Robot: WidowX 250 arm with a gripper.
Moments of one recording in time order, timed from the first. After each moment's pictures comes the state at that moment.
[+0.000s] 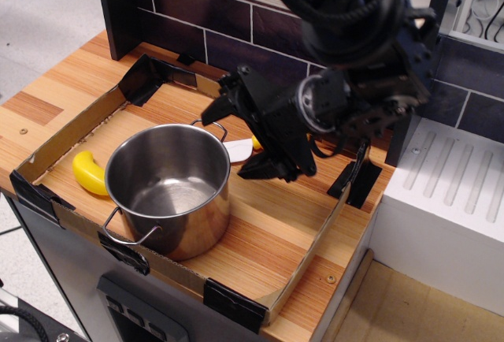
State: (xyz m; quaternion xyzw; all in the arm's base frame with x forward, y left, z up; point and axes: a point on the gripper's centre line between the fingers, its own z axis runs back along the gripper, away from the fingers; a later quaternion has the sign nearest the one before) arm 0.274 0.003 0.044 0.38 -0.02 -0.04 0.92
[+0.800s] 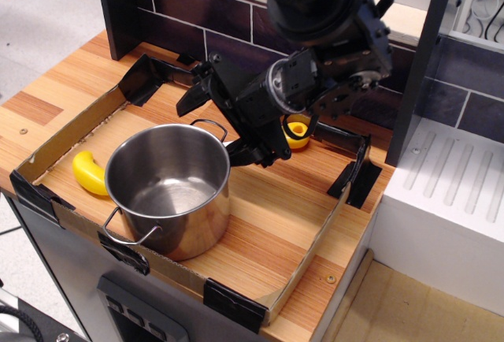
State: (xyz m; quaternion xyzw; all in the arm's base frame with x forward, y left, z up) arm 0.276 0.022 0.041 0.37 -0.02 -0.03 0.93
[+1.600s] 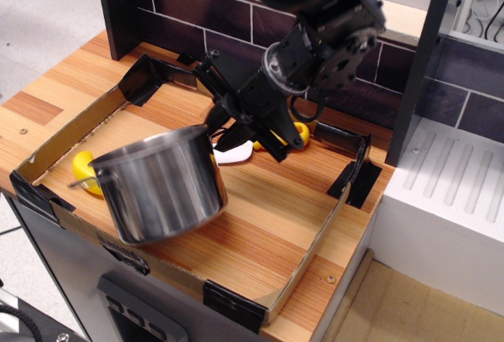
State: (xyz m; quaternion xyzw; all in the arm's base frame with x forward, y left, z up) arm 0.271 0.007 0.049 0.27 0.00 -0.02 0.96
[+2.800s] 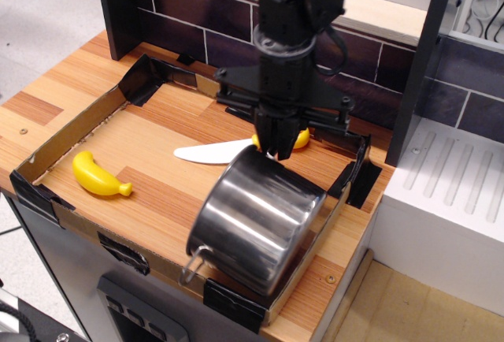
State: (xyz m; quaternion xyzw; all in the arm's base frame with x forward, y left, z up) arm 0.274 -0.038 0.062 0.01 -0.07 0.09 0.99
